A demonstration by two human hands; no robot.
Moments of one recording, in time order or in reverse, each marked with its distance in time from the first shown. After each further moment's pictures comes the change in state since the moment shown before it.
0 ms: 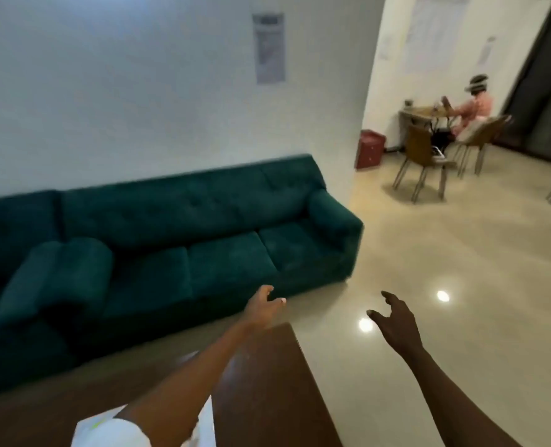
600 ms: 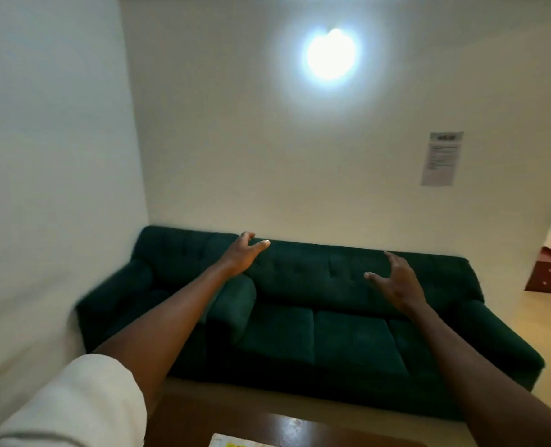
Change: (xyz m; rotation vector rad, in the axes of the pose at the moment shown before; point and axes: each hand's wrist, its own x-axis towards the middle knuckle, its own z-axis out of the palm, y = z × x) left_hand -0.224 -0.024 -0.485 0.078 0.670 0.168; right_hand -0.078 -0.470 0.131 0.005 -0.098 -0.677
